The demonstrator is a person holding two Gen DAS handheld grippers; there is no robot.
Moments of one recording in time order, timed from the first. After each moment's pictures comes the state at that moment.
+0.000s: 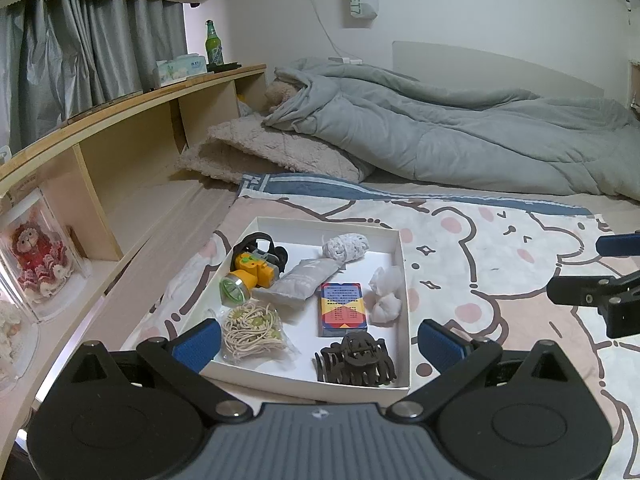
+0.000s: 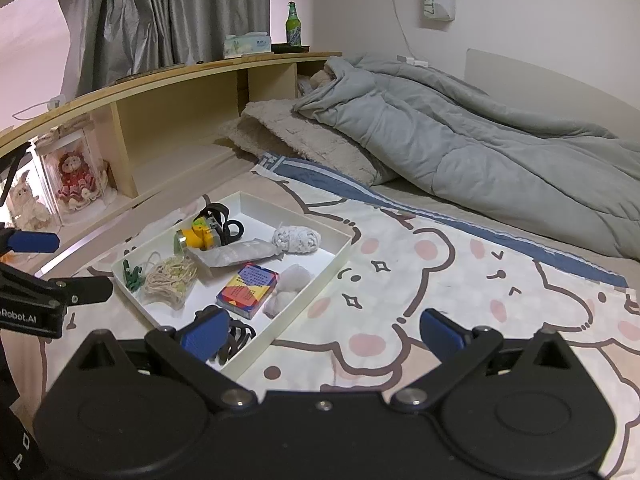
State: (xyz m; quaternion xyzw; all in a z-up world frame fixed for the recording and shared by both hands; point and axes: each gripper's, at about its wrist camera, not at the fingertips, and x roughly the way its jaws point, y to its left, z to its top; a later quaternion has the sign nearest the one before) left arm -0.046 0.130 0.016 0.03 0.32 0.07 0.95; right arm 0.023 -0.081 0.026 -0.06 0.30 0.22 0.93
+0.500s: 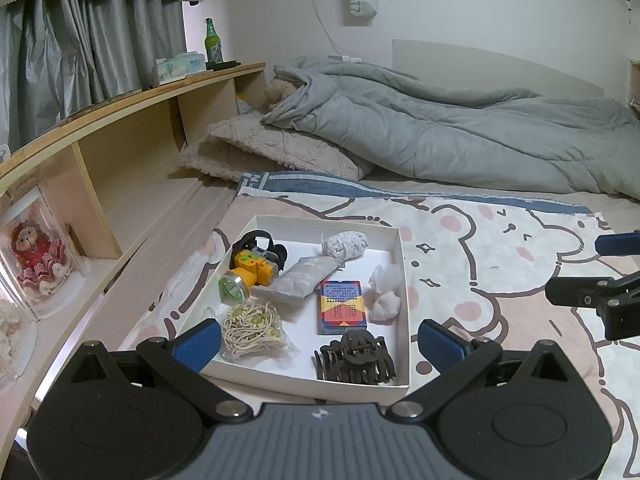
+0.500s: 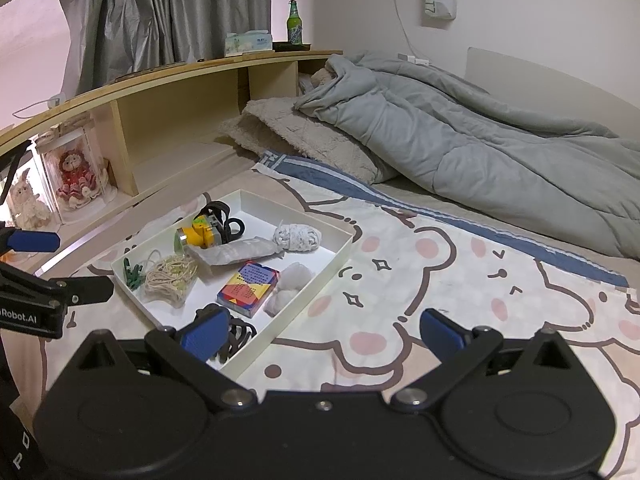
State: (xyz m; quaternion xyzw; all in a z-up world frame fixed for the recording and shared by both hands) left arm -0.046 0.129 0.014 0.03 0.32 0.07 0.94; right arm 0.025 -0.080 0.024 -0.06 0.30 0.22 0.92
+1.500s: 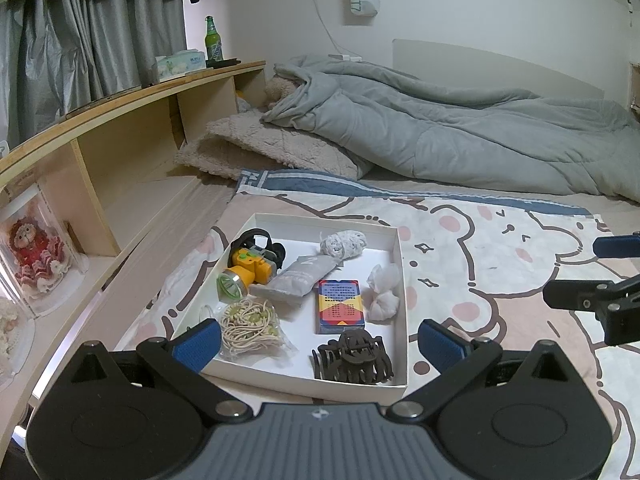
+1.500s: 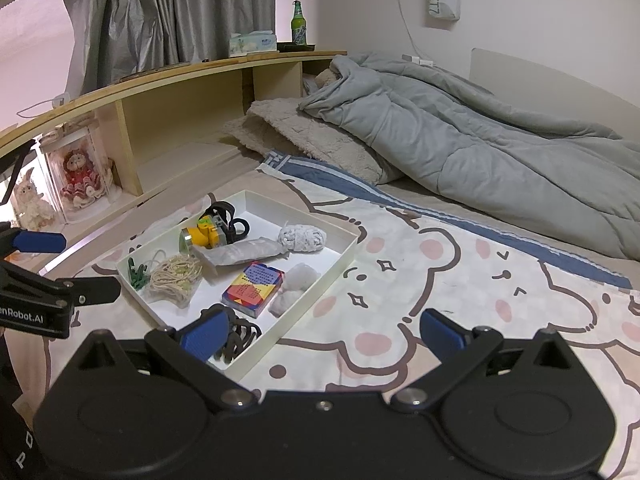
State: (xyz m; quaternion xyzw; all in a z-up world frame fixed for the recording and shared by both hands) left arm -0.047 0.130 0.014 0.02 0.32 0.07 0.94; right arm 0.024 -0.078 0.025 -0.06 0.30 0.23 0.92
